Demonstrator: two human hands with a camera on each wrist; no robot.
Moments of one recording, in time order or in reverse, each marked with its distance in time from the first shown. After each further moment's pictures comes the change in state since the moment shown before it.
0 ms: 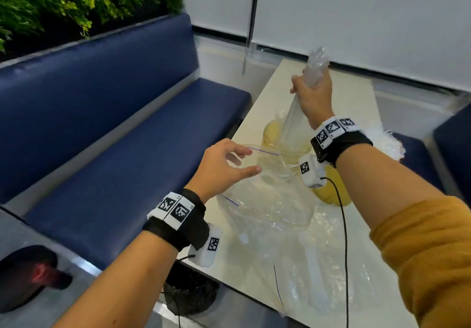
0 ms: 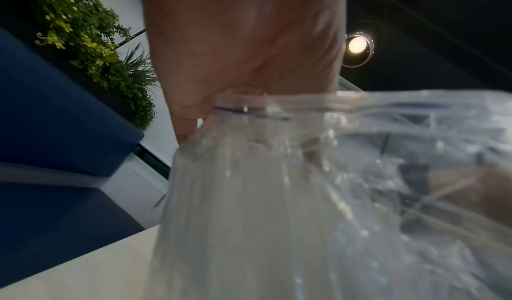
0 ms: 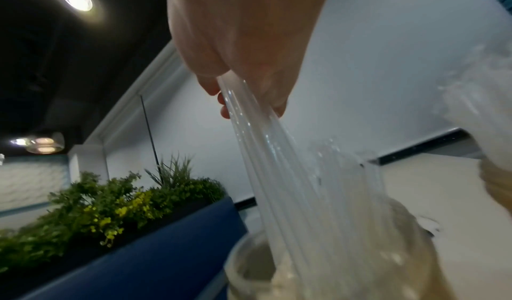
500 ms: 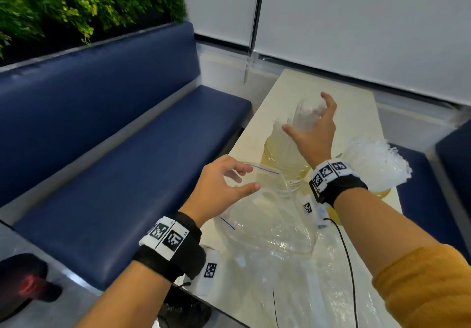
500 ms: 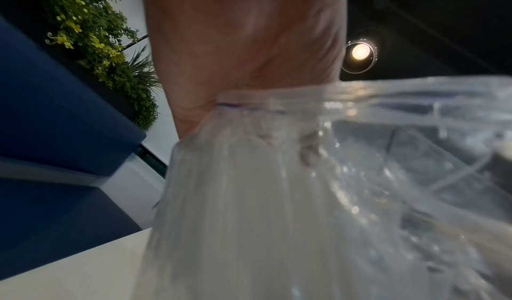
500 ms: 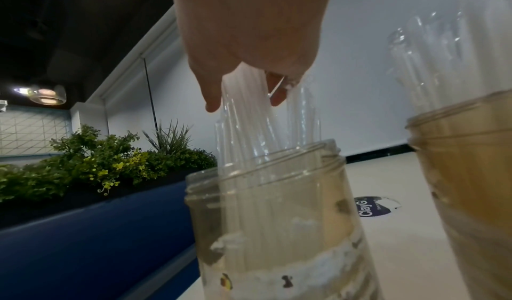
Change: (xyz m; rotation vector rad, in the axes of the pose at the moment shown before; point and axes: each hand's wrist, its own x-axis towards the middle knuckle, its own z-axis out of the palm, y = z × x) left_hand 0.000 -0.003 0.001 -0.067 -0.001 0.011; right_hand -0.025 0.054 -0.015 -0.345 0.064 -0.152
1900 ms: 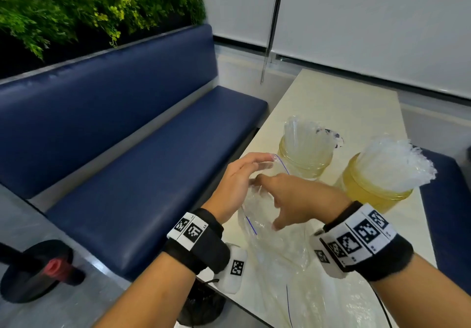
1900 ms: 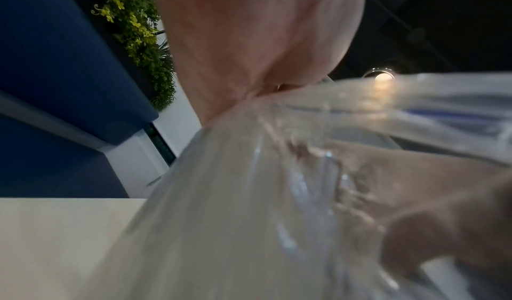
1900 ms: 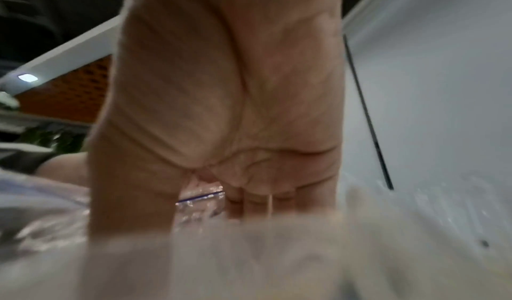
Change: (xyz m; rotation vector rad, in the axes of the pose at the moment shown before) left_hand -0.007 0.013 0.015 -0.433 -0.027 -0.117; right_hand -0.108 -0.104 -0.020 -0.744 -1.338 -0.231
